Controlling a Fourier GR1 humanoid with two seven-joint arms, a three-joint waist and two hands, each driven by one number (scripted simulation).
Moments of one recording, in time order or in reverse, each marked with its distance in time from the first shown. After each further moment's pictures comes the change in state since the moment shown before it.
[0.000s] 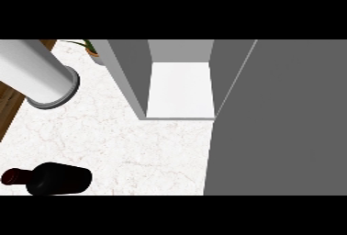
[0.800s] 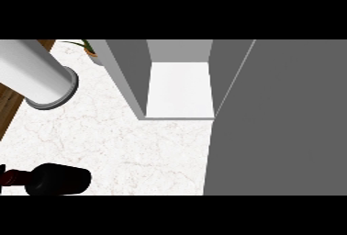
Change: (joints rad) left arm -0.072 -0.013 0.112 0.334 -0.003 -0.150 -0.195; right arm -0.040 0.019 0.003 -0.005 0.001 -0.008 0.049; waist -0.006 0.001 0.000
